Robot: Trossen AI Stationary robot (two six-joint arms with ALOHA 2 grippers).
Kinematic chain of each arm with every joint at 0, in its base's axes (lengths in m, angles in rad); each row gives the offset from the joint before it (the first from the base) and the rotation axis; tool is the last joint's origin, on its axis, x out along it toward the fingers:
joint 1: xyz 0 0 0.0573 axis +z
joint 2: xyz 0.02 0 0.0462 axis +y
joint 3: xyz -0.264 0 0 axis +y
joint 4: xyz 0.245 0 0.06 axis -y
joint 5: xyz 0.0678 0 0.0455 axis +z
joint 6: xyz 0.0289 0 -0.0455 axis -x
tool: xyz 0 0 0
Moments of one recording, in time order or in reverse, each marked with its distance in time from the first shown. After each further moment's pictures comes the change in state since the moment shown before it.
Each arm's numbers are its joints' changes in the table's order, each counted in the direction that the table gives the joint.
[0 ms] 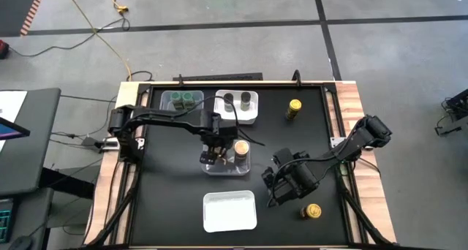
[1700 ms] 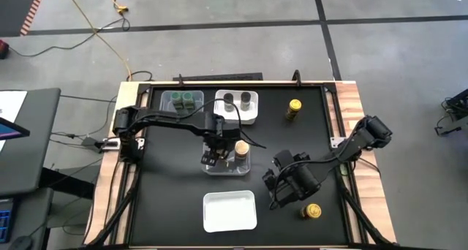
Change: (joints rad) left arm 0.000 0.049 0.002 0.029 -0.004 -0.061; right arm 0.017 0.000 0.000 0.001 -0.001 0.001
